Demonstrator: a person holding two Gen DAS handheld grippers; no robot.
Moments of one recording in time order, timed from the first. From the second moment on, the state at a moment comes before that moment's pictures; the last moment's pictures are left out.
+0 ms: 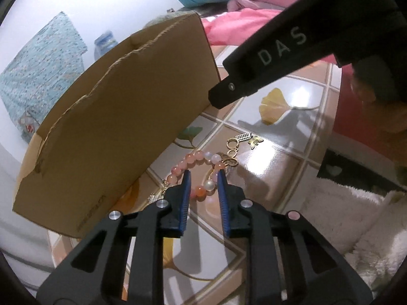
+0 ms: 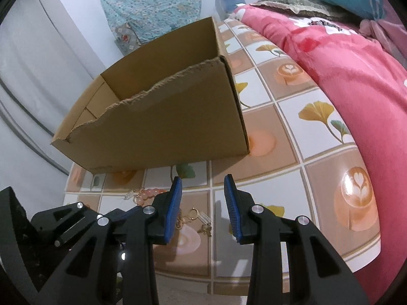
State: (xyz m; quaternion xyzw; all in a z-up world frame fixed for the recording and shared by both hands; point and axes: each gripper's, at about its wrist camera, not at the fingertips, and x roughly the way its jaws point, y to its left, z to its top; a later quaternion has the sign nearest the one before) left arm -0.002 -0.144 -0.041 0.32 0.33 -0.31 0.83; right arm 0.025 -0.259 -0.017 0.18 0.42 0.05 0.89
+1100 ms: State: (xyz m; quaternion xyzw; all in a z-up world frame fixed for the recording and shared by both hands) left arm 0.051 -0.049 0.058 0.05 0.36 -0.29 0.89; right arm 0.018 -0.268 -0.021 0.21 0.41 0.06 0.88
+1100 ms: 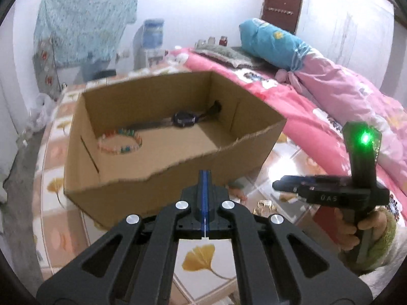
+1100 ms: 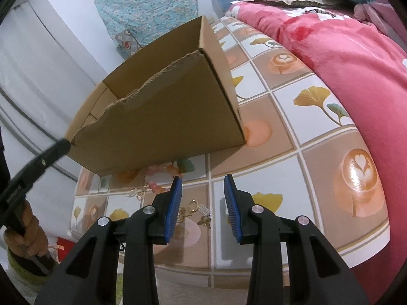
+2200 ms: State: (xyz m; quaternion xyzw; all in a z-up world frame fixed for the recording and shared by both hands) left arm 0.041 -0.078 -0.020 0.20 0.41 -0.26 0.85; right arm 0.024 -0.196 -0.027 0.12 0.43 0.18 0.87
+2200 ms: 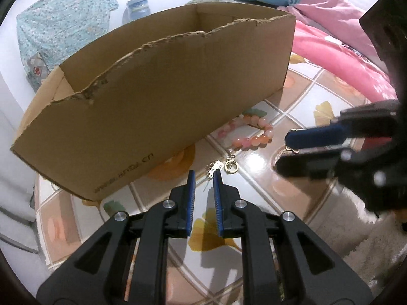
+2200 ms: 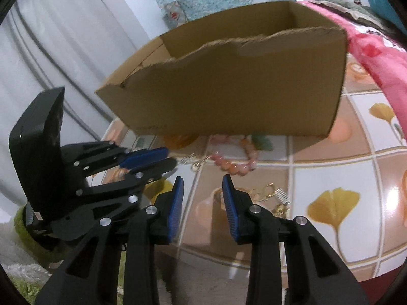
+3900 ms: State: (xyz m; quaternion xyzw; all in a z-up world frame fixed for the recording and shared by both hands) left arm 0.028 -0.030 0.005 0.10 0.38 -0.26 0.88; right arm 0.028 -0.188 -0.030 0.11 0.44 0.17 0.87
